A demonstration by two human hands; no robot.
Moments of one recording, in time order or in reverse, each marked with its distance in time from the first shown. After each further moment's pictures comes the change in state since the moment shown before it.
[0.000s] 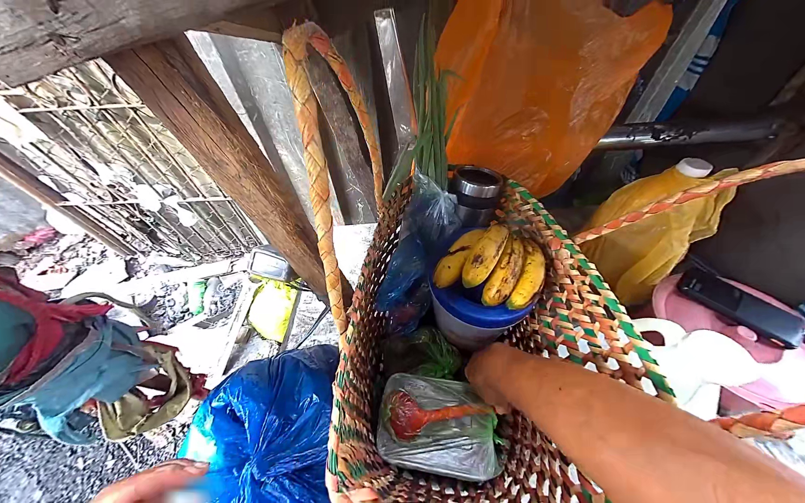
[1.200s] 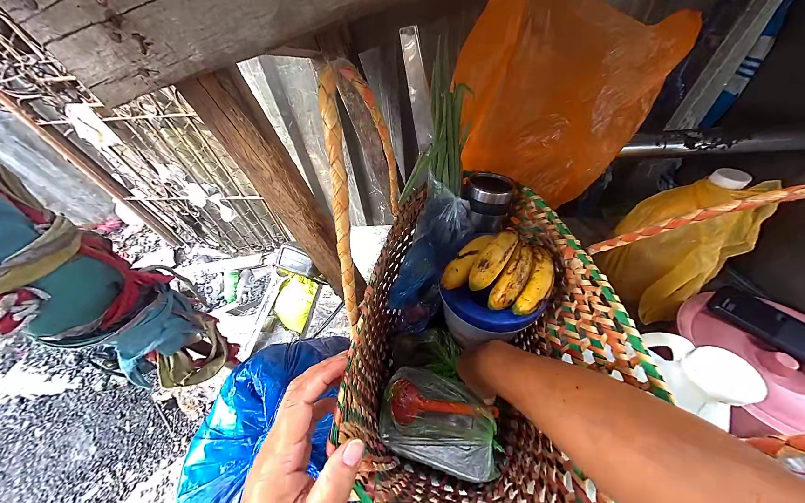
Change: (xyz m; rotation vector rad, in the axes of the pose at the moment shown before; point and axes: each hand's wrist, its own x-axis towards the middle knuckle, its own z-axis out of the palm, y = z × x) left_hand 0.031 0.046 0.097 -0.081 -0.257 -0.115; right_hand -0.048 -0.008 -0.032 0.092 0.092 -0.082
